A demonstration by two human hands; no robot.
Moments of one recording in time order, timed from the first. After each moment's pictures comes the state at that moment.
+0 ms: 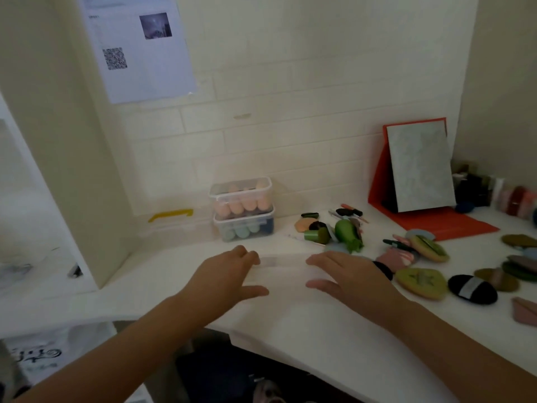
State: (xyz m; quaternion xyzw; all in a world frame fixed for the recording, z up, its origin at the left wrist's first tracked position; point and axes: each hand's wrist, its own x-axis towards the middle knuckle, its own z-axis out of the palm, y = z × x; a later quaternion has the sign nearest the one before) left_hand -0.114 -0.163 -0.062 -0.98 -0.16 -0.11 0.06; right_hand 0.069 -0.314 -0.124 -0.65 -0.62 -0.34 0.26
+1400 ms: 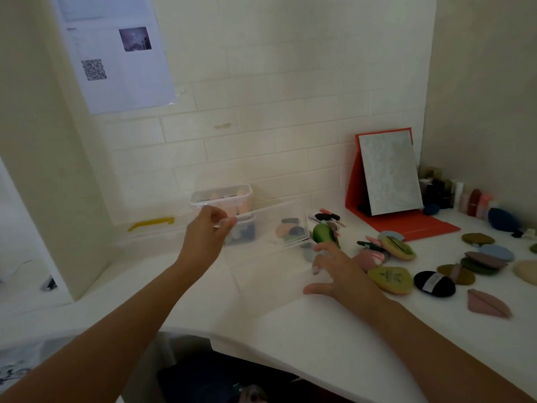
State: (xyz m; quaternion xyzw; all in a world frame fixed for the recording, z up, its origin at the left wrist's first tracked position) left_hand -0.068 -0.129 -0.044 -0.83 -0.26 -0.39 -0.31; right_hand 0.101 -0.331 -0.139 -0.79 -0.53 -0.09 0.30
